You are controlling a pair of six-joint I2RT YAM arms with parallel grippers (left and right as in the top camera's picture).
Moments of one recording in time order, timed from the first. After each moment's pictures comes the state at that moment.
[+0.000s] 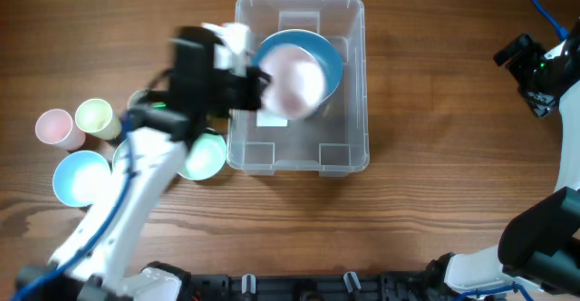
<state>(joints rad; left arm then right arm) -0.37 1.43 1.20 -0.55 0.36 -0.33 -0.44 1.68 1.45 -0.83 -0.15 0.47</state>
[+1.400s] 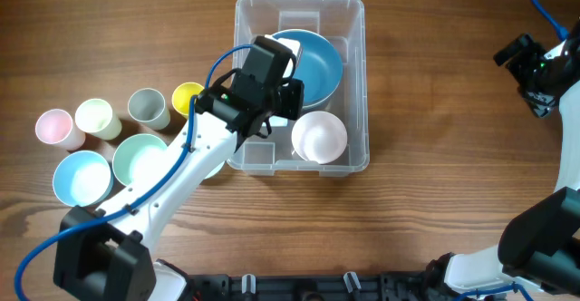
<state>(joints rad) -0.55 1.60 1.25 -0.53 0.05 -0.29 -0.44 1.68 1.45 -0.83 -0.15 0.47</state>
